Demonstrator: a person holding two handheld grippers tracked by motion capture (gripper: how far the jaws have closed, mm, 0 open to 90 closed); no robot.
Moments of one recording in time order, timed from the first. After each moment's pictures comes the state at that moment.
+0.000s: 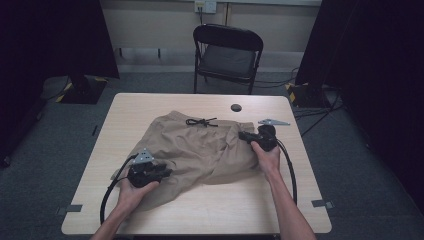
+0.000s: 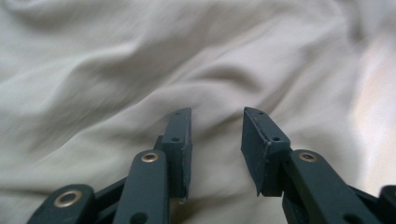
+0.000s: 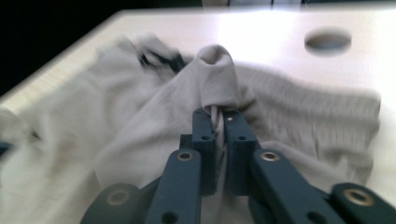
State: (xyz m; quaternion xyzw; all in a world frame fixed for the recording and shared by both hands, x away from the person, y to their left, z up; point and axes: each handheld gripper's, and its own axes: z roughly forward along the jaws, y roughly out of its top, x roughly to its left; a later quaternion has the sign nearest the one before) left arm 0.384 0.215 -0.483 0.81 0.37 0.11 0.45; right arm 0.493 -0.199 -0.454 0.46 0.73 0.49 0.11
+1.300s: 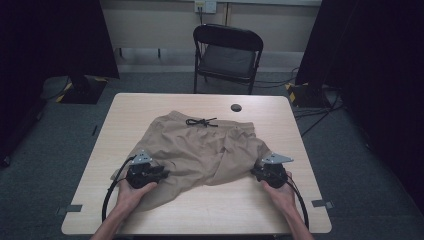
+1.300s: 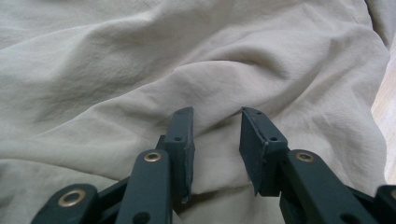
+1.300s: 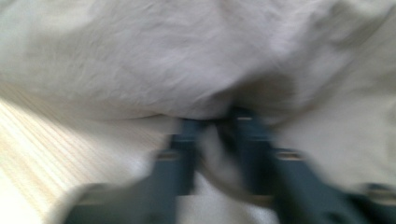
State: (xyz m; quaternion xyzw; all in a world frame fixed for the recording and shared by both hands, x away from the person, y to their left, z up) left arm 0.389 0.226 -0.500 0.81 0.39 0.11 0.43; right arm 0.398 -0.226 -0.497 0.41 0.80 0.39 0.18
